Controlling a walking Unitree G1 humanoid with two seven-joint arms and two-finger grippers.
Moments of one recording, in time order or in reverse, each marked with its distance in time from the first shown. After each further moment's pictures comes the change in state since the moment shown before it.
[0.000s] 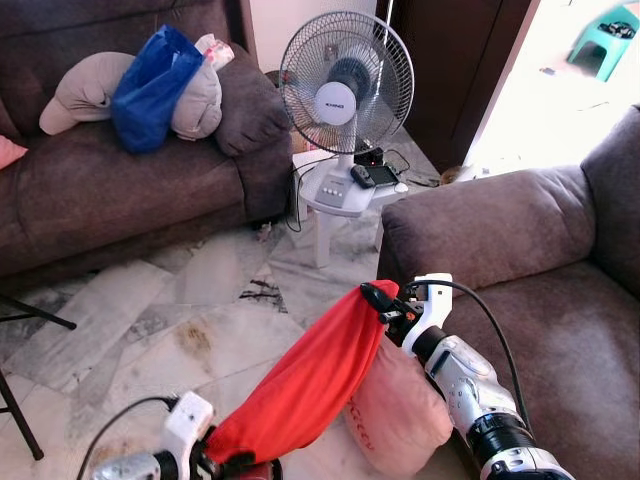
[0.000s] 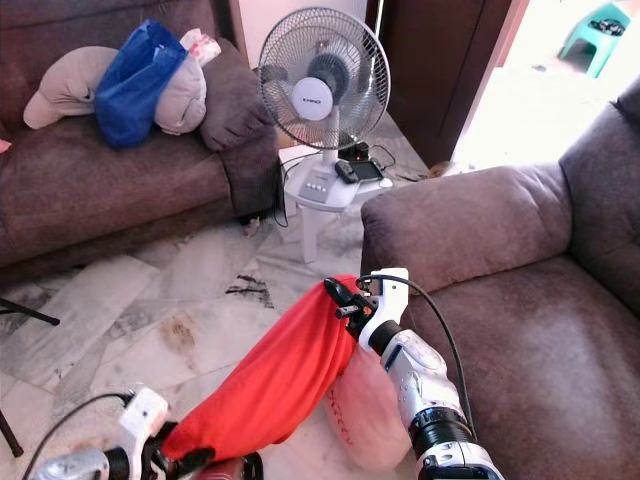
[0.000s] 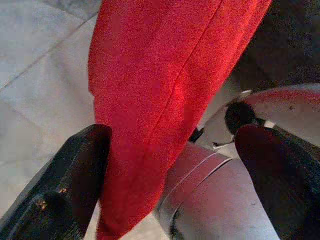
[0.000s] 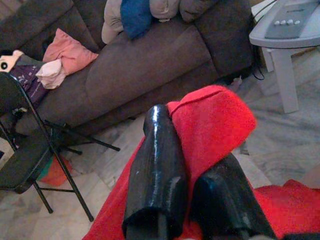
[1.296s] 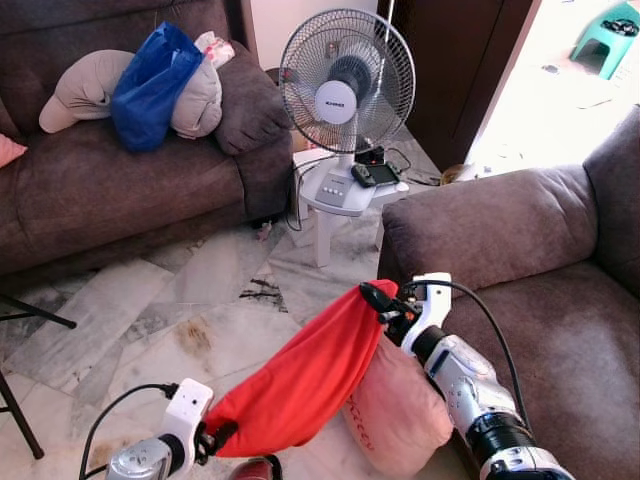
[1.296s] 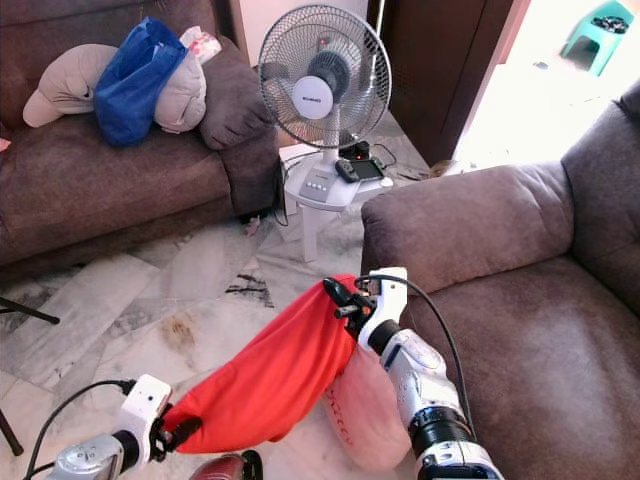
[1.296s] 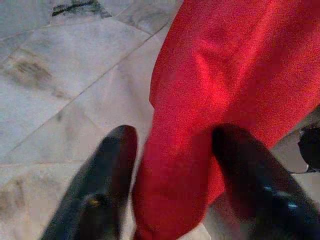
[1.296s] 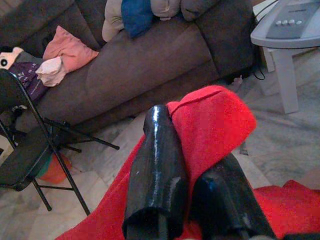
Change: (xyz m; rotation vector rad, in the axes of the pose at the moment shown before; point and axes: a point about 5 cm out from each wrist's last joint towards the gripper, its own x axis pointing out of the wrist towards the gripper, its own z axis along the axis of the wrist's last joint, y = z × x) left arm 0.020 0.021 0.006 0.038 -0.052 0.266; right arm 0.001 0.001 0.000 -0.012 0.005 0.003
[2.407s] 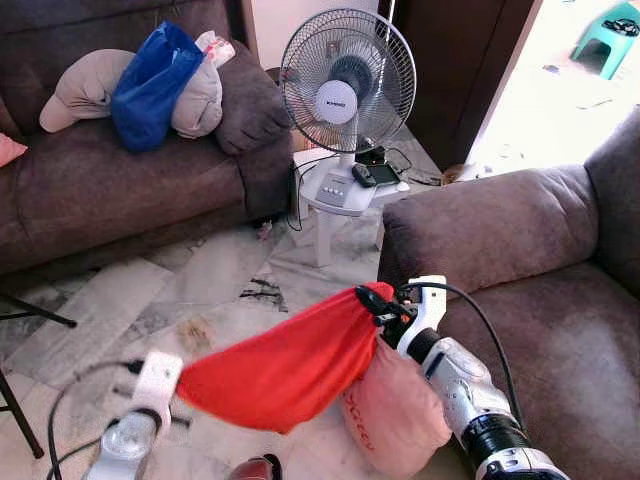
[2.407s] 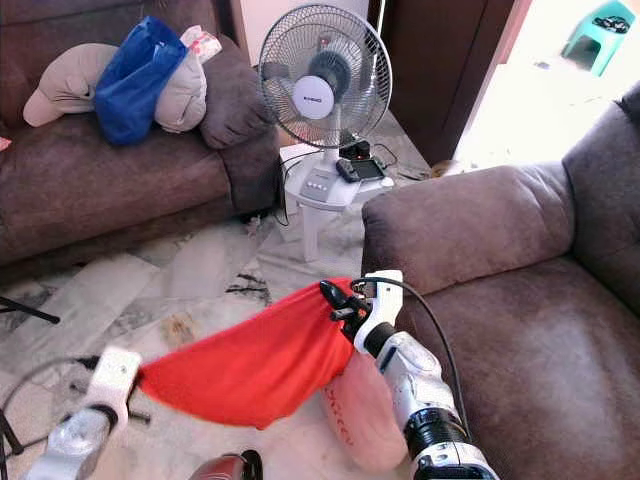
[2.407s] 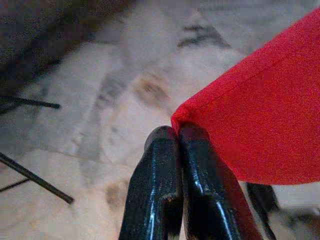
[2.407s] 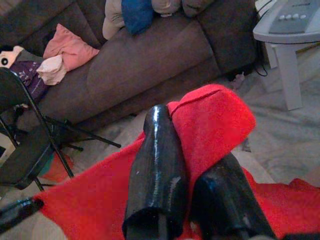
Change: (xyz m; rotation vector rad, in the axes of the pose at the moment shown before) left arm -0.004 0.047 0.026 0.072 -0.109 0.489; right arm 0.002 0.003 -0.005 0.009 0.007 -0.001
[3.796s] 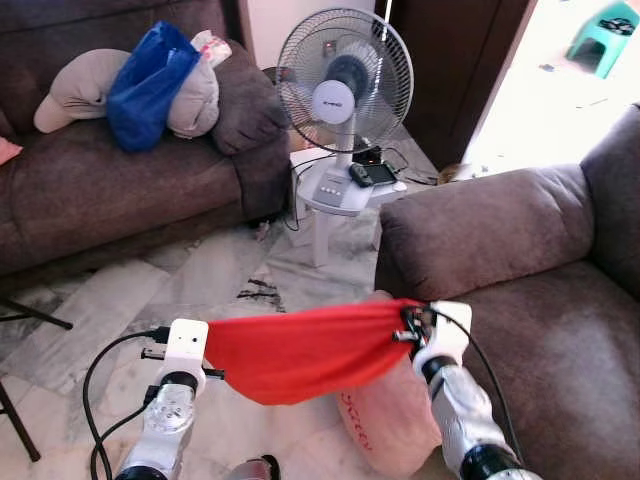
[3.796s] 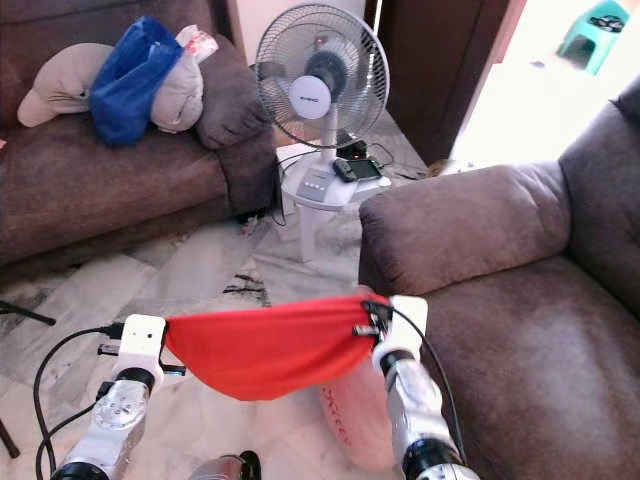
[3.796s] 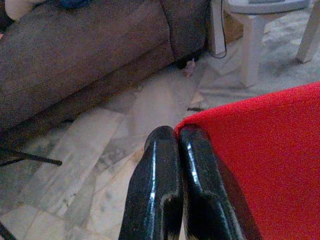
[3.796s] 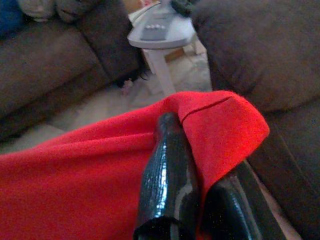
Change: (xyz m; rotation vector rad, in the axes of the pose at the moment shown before) left arm 0.008 -0.033 0.051 -0.108 -0.275 0.106; right arm -0.030 -0.030 -0.035 -0.144 -0.010 -0.550
